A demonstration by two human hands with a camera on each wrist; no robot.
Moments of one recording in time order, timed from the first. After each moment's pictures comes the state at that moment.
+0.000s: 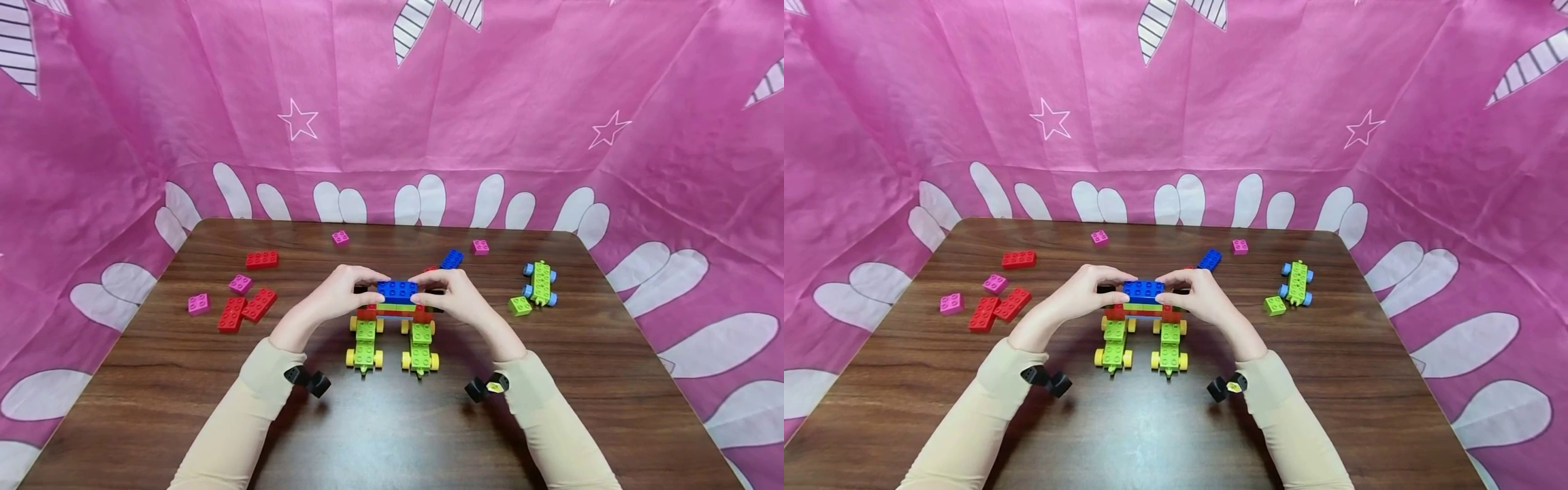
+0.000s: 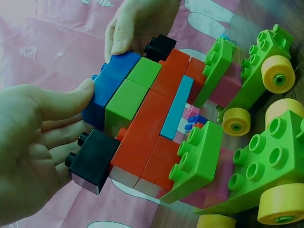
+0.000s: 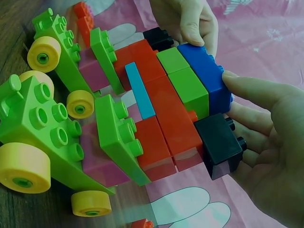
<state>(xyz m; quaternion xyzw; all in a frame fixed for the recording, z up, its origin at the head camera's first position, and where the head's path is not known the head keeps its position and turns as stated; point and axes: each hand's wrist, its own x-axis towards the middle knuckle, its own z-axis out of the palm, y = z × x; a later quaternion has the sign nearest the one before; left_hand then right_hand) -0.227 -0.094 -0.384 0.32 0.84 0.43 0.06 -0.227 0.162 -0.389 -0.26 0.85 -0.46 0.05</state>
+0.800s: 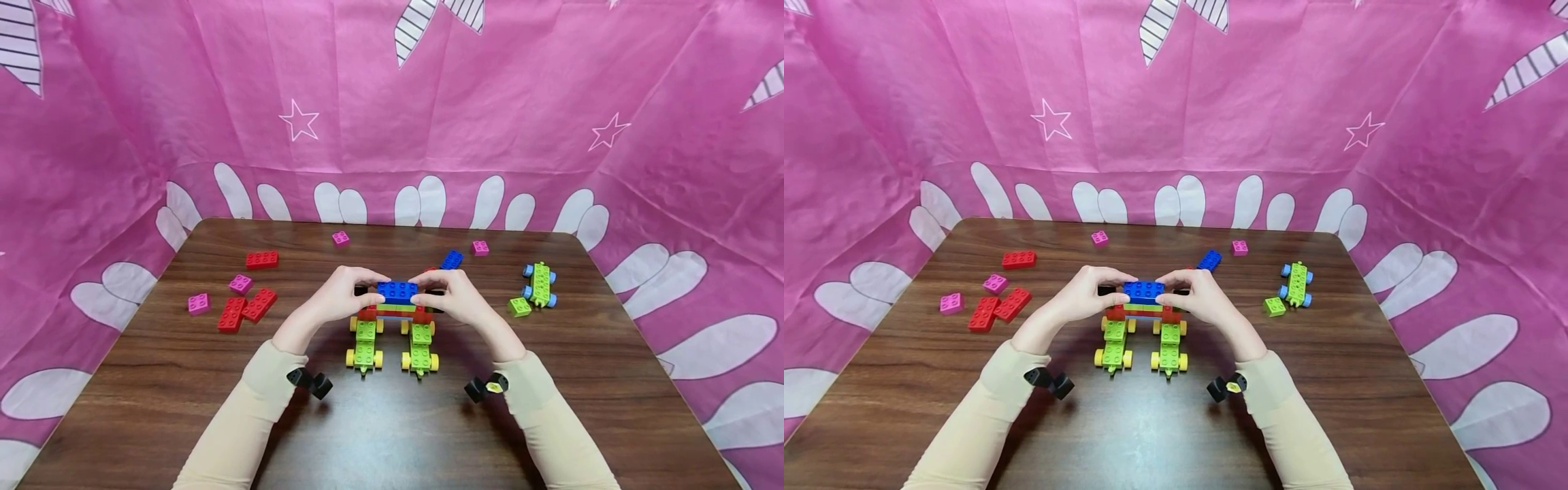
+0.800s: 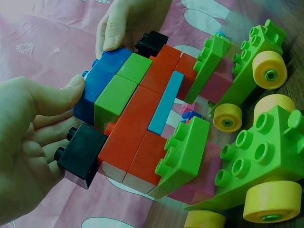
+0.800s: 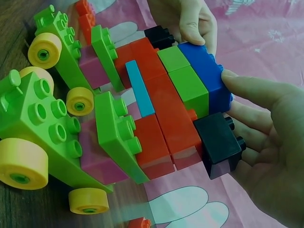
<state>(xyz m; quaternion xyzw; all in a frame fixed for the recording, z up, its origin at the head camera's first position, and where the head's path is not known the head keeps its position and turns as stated) -0.227 -0.094 -0.393 0.32 0.84 0.44 0.03 -0.227 0.162 -0.389 -0.28 0.84 -0.46 0.05</state>
